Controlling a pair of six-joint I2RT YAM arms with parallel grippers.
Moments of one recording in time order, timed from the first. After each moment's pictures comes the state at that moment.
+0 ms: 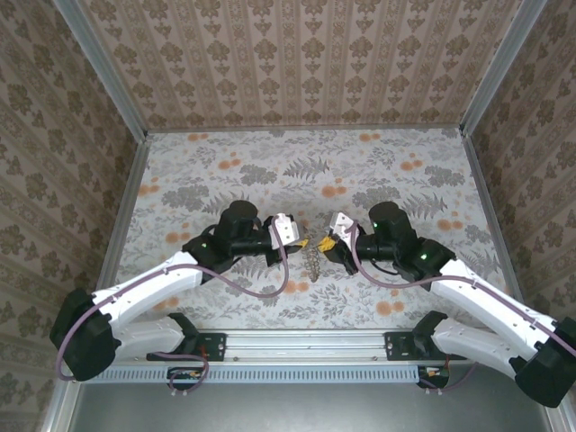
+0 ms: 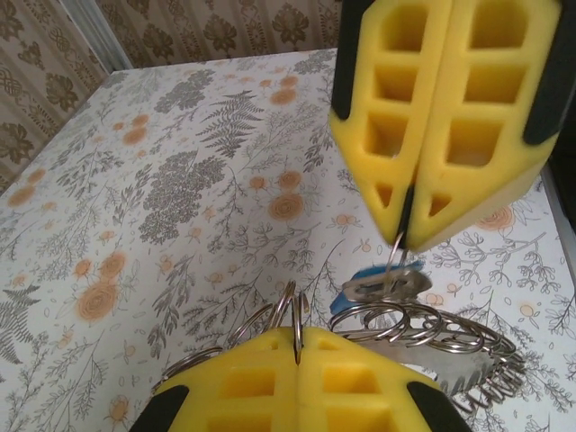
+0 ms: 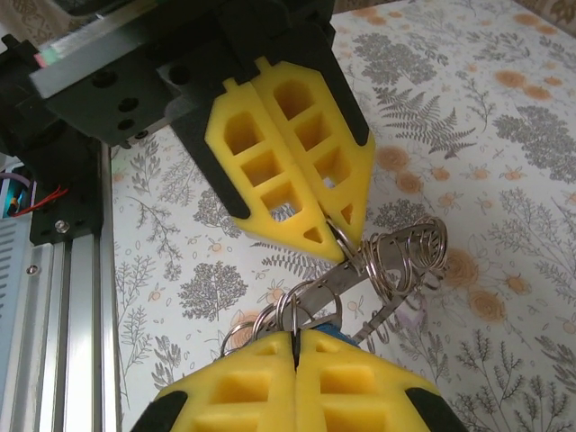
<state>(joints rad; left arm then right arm) -0.85 1.14 0.73 -0.03 0.47 0.43 0.66 0.96 0.75 -0.33 -0.47 -0.25</state>
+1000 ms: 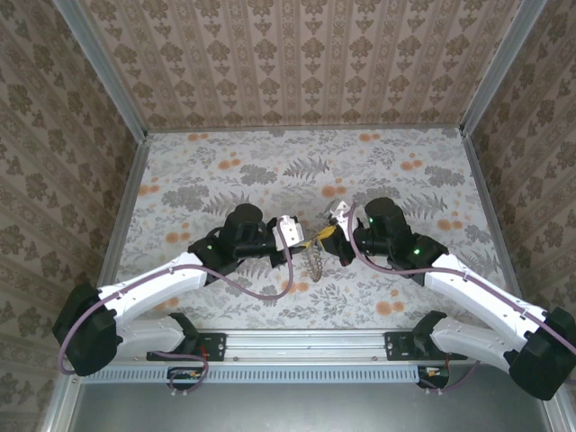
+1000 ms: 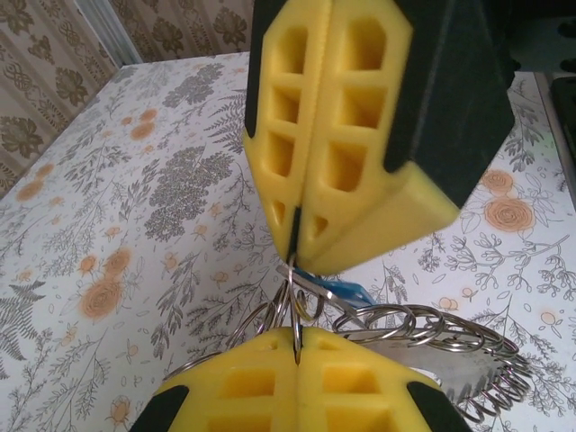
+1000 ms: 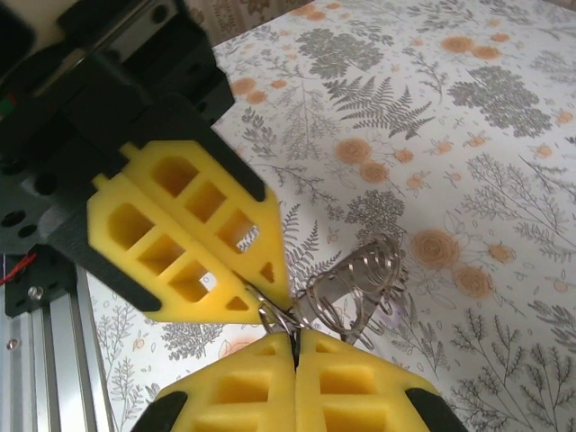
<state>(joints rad) -0.88 1.16 0.71 0.03 0.41 0.42 0.63 1.01 0.75 -0.25 -0.39 -0.04</state>
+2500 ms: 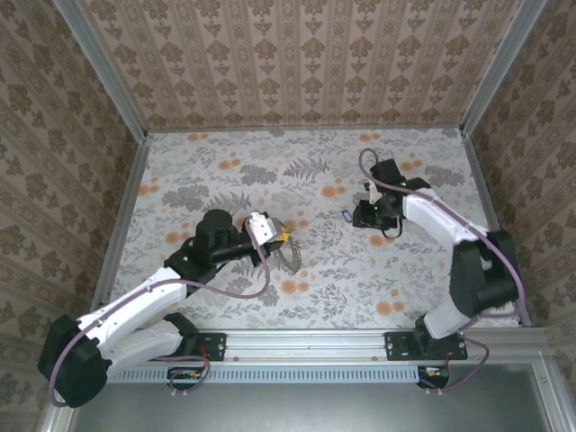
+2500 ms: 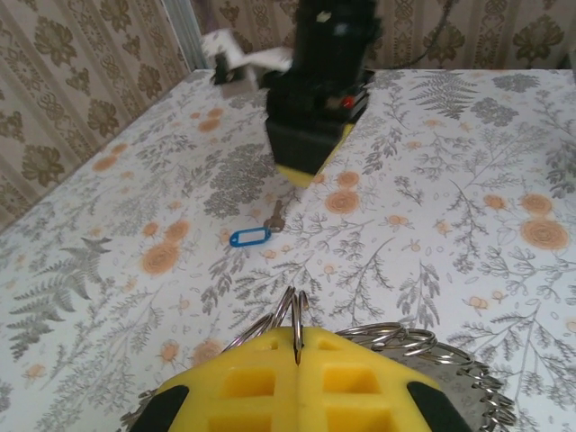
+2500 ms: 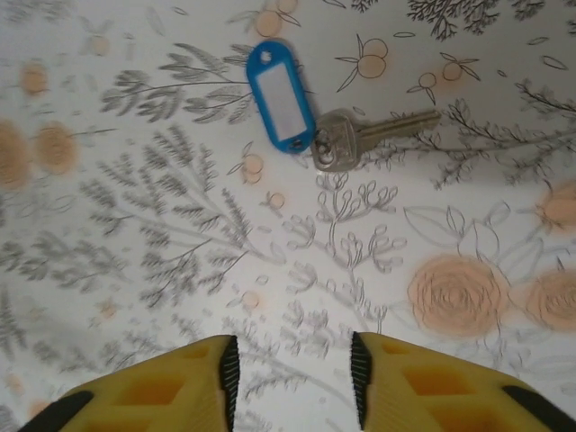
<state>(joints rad) -0.74 0.96 0.57 0.06 0.45 0.32 0.25 1.62 1.13 -0.77 -0.18 0.36</state>
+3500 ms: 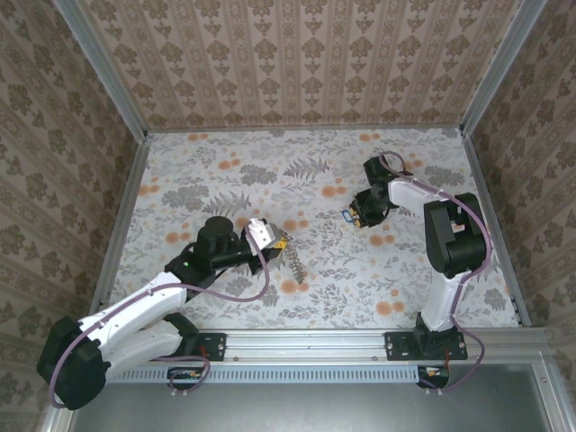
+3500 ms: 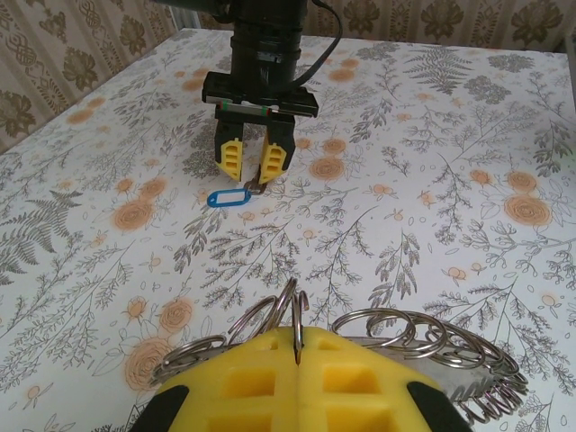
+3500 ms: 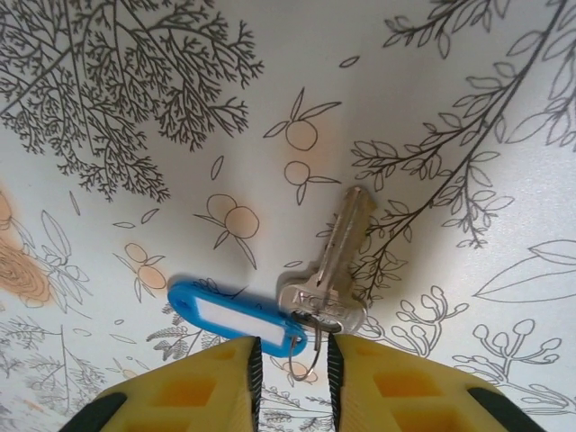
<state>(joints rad) -0.74 0.94 0.50 0.05 0.44 0.28 0.20 1.88 1.22 -0.63 -0.24 1.39</state>
